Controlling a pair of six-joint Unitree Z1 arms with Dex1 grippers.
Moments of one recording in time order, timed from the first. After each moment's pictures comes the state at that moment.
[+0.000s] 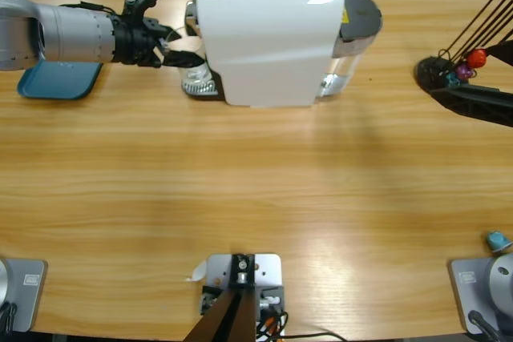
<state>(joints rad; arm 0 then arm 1) -0.50 1.85 -0.83 -0.35 -0.31 0.31 0.77 0.96 -0.77 0.44 -0.13 0.09</state>
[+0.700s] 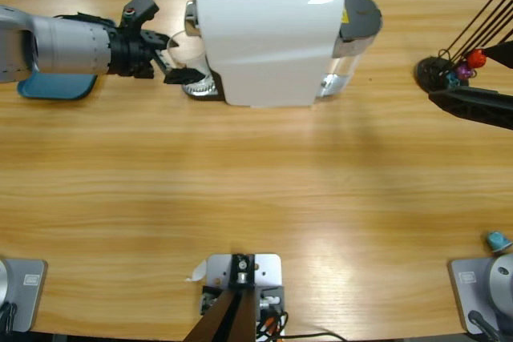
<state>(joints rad) -0.52 1.81 -0.77 -0.34 -0.30 0.31 0.77 0.96 -0.77 0.44 -0.11 0.09</state>
